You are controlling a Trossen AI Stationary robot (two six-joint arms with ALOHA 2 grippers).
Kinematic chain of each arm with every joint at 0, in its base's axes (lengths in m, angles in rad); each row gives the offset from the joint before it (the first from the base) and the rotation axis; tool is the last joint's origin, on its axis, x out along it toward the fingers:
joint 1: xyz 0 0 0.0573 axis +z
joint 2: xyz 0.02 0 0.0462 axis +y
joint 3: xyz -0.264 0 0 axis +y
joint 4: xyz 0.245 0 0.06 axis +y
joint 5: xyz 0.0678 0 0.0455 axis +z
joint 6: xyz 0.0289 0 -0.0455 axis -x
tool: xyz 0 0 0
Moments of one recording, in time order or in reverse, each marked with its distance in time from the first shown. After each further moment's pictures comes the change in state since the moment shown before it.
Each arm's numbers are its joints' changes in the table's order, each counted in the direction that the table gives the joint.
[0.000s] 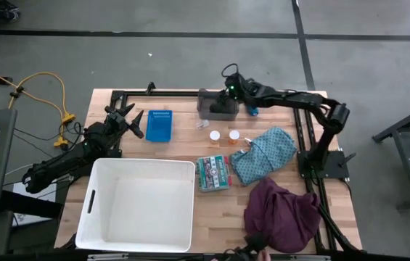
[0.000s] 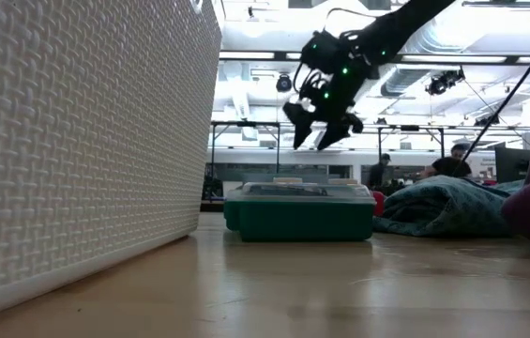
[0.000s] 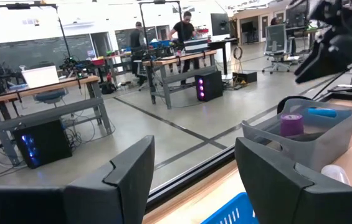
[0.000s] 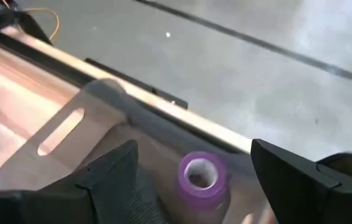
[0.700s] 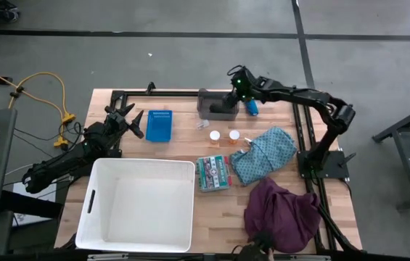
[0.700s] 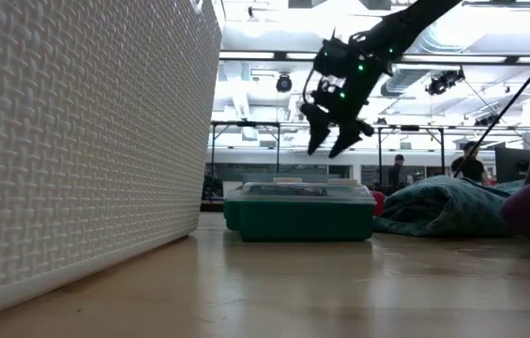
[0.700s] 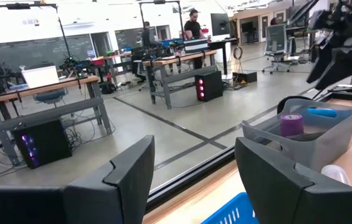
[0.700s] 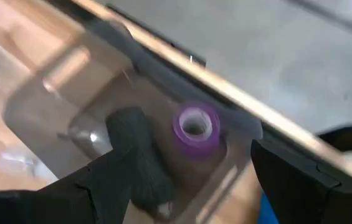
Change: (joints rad) left arm 0.000 0.000 0.000 0.000 0.000 0.000; right arm -0.095 -0.043 0.000 0.202 0.266 0.077
